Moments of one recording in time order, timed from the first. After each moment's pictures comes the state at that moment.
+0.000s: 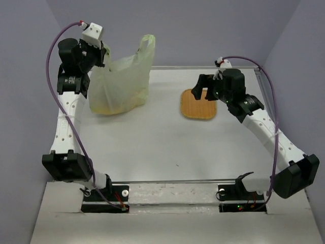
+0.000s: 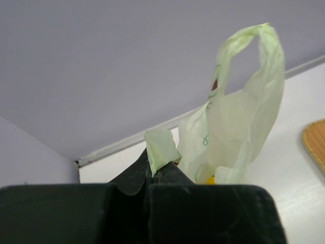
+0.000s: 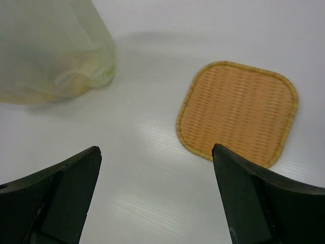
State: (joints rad) left arm 0.02 1.52 1.73 -0.26 0.34 0.22; right arm 0.34 1.27 1.23 -0.38 -0.05 0.31
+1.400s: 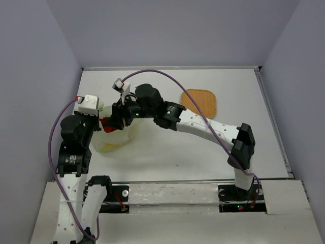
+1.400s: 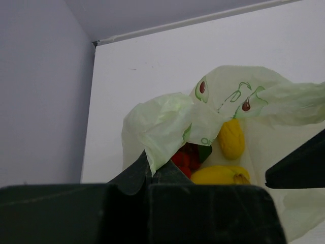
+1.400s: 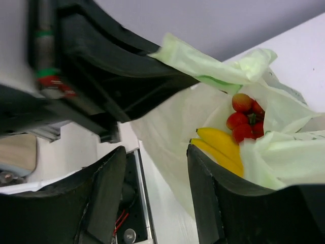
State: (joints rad) left arm 0.01 0.60 0.84 -0.46 0.05 0.20; right arm 1.08 1.90 1.87 -0.13 -0.36 0.32
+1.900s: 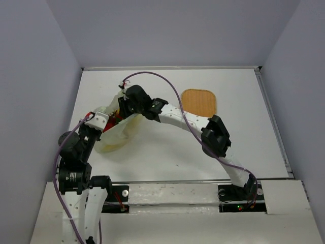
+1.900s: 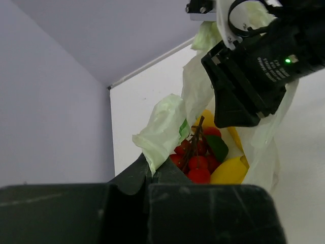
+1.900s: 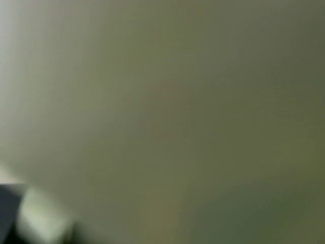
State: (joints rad) left arm 0.01 0.44 0.78 -0.45 0.14 0.42; right arm 0.99 2.27 2.10 -0.30 -0.11 0.39
